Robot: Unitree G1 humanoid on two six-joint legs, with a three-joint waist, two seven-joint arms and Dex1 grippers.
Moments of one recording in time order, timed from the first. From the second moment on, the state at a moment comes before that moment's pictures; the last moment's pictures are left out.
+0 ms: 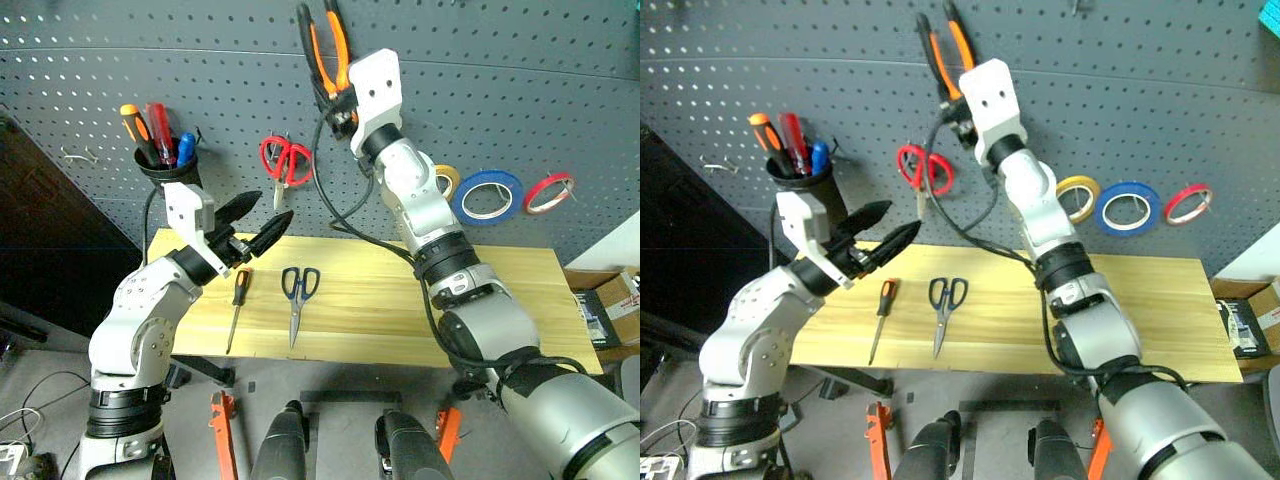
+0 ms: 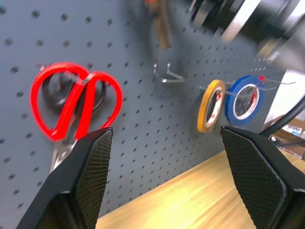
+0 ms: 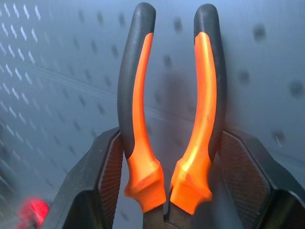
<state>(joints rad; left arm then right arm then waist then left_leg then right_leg) -0.35 0.48 0.20 -0.25 -0.59 0.41 -0.62 -1.24 -0.05 0.06 0.90 -0.04 -0.35 0.15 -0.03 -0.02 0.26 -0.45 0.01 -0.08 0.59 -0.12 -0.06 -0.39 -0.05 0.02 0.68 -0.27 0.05</state>
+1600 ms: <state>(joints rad) -0.18 0.30 0.00 -0.30 -0.33 1.03 -0.12 -0.36 -0.46 0.09 -0.59 0.46 0.93 0.62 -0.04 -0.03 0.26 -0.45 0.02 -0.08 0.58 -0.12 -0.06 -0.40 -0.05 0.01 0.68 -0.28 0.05</state>
